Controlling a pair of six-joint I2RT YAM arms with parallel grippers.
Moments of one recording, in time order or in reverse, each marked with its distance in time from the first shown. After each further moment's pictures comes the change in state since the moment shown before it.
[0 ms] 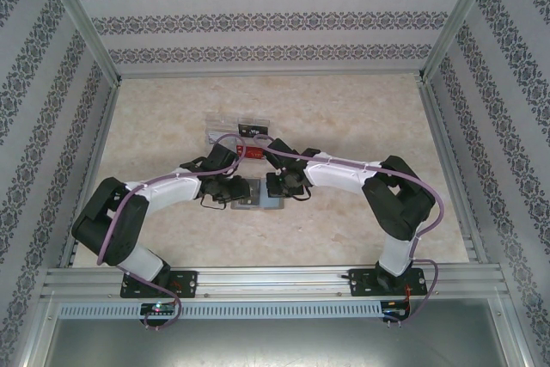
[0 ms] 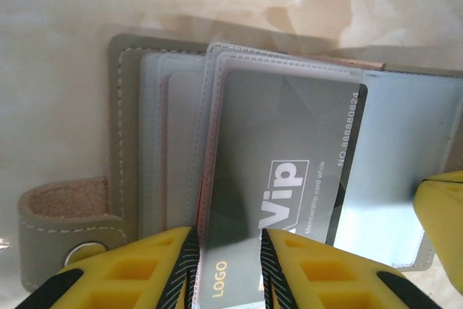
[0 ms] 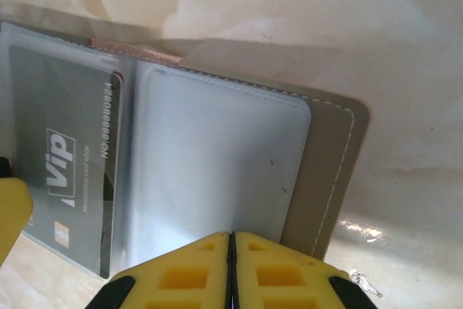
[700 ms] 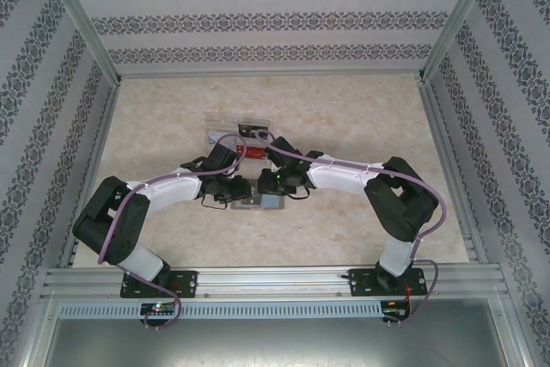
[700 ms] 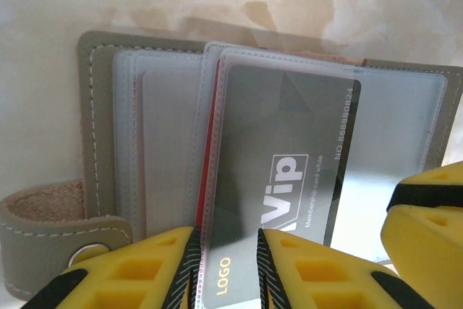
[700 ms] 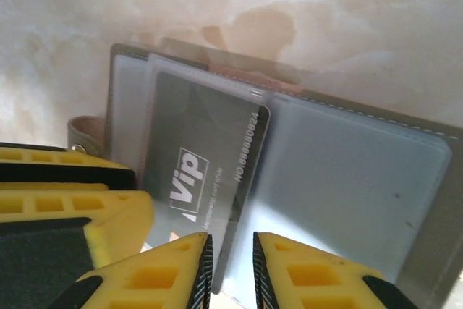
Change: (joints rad) left arm 0.000 0.006 0.000 0.014 0.026 0.000; right arm -0.014 -0.021 -0.053 0.203 -0.146 0.063
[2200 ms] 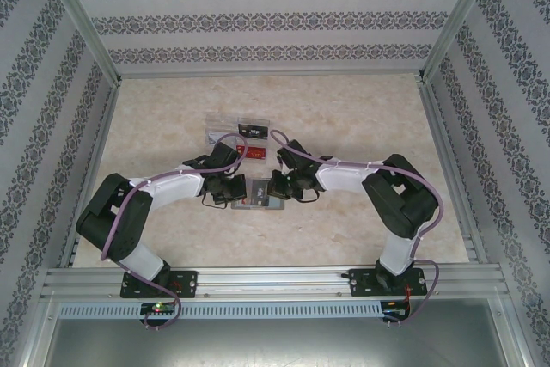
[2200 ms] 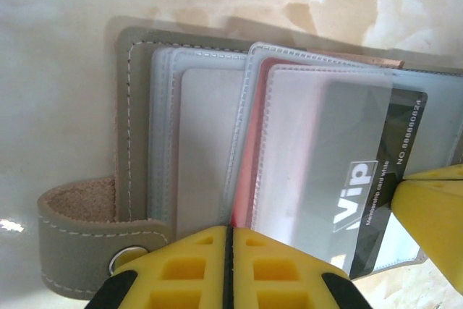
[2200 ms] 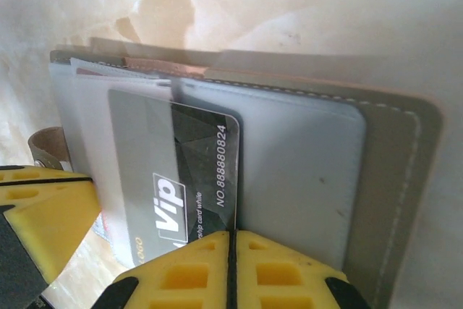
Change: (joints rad) left arm 0.000 0.030 0.033 -0.065 -0.049 -0.009; right arm -0.078 0.004 -0.131 0.130 -0.122 0.088
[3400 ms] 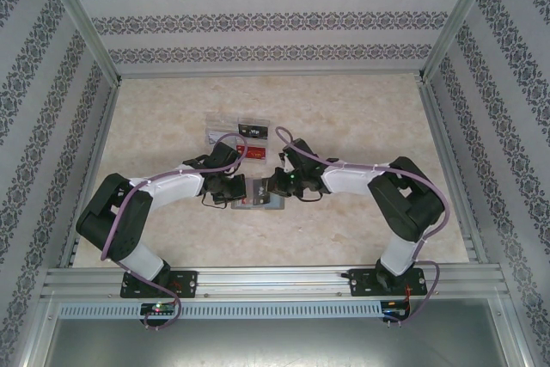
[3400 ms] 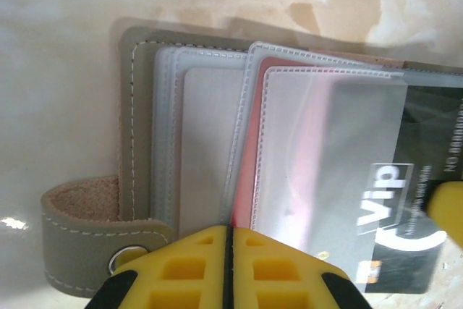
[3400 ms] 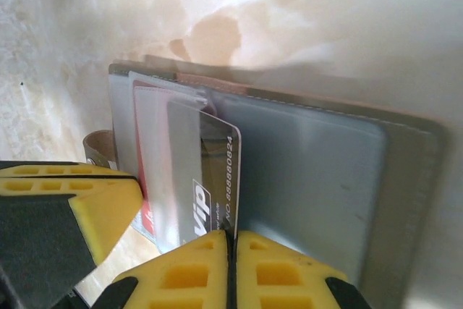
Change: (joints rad) left arm 0.000 0.000 0.005 -0.011 -0.002 0.001; right arm -0.037 -0.054 -0.067 0.111 -0.046 0.002
